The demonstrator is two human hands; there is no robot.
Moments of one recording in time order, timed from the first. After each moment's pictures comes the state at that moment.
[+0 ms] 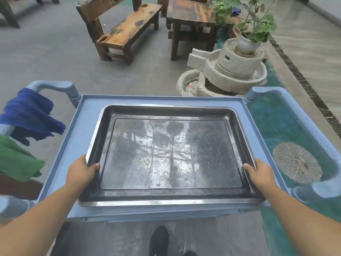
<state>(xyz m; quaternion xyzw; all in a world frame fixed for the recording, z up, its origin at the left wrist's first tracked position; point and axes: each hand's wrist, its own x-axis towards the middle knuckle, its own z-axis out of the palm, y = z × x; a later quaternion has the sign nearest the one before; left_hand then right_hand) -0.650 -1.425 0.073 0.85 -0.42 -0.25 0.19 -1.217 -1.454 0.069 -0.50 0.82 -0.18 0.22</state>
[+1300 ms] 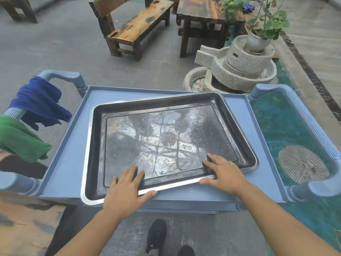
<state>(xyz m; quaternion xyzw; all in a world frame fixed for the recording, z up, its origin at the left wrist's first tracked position) -0.797 -1.328 0.070 0.70 -0.69 -0.15 -0.05 -1.141 -1.434 0.085 -0.81 0.55 0.12 0.18</state>
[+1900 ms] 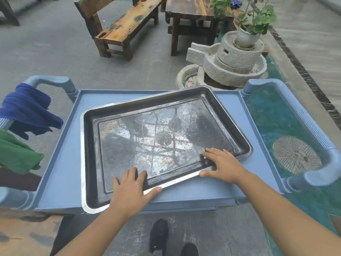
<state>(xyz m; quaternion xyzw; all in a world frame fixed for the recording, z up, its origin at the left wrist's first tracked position) -0.810 -1.348 0.084 0.69 -0.70 -0.16 -0.05 -1.144 -1.449 0.094 -0.79 0.56 0.07 0.23</state>
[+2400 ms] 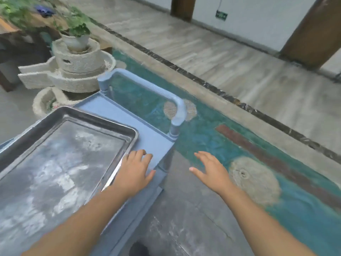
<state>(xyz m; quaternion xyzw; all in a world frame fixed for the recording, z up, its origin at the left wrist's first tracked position) -1.052 -1.397 0.128 0.20 -0.98 -0.08 0.02 -1.245 -1.182 0.119 -0.40 0.89 -0.16 0.14</state>
